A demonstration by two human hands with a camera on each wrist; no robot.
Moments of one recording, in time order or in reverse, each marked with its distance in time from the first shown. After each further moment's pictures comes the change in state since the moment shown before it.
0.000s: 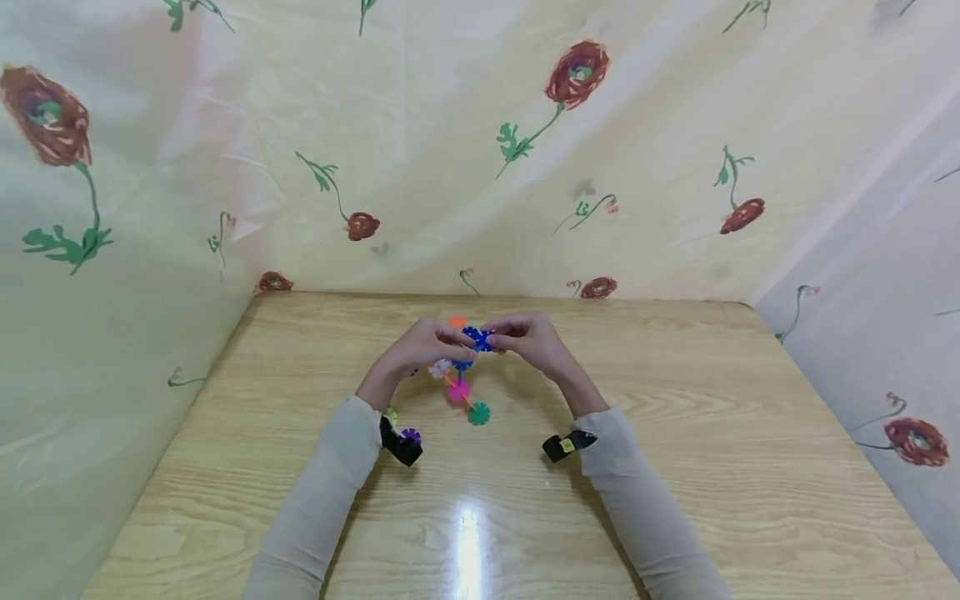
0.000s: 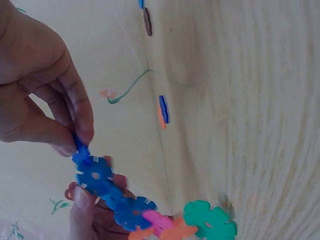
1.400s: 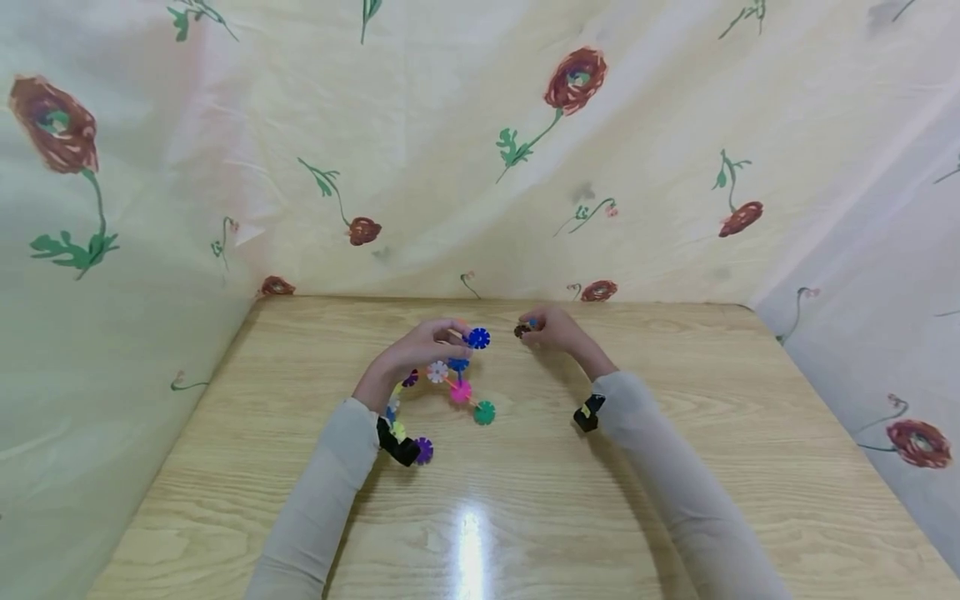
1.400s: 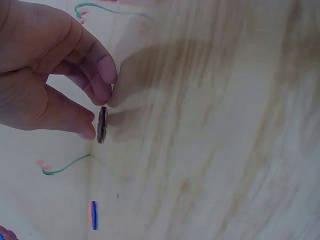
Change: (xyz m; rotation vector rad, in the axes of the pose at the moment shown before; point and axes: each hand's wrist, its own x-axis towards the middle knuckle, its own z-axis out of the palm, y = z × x) left_hand 0.000 -0.001 -0.006 -0.046 -0.059 0.015; right_hand 0.035 0.050 -0.058 -0.541 -0.098 0.159
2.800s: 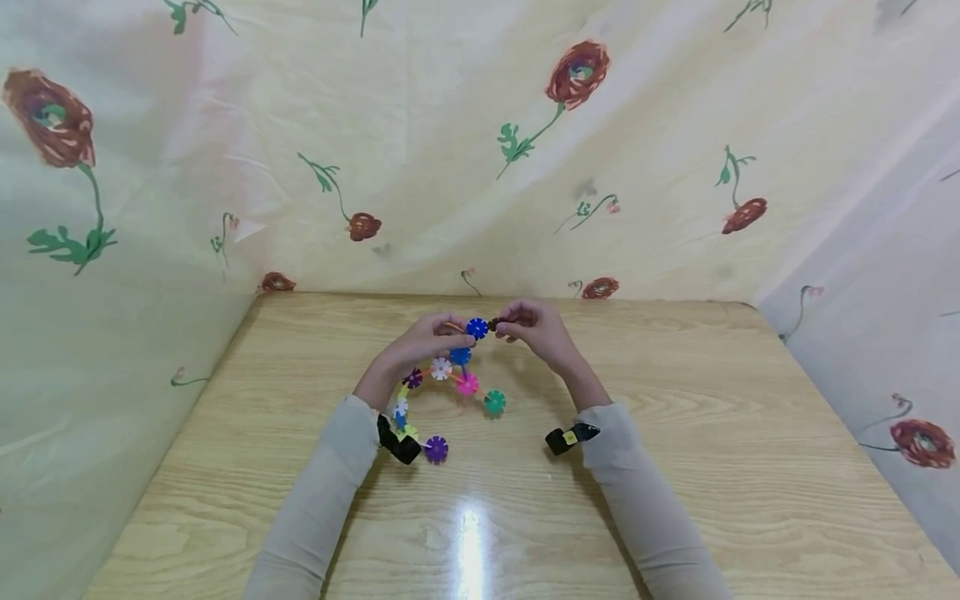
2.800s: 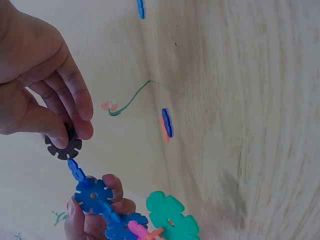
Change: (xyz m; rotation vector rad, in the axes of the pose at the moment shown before) left_hand 0.004 -0.002 0.002 -0.064 0.056 -0.043; right_hand -0.031 -0.056 0.023 0.599 0.178 -0.158
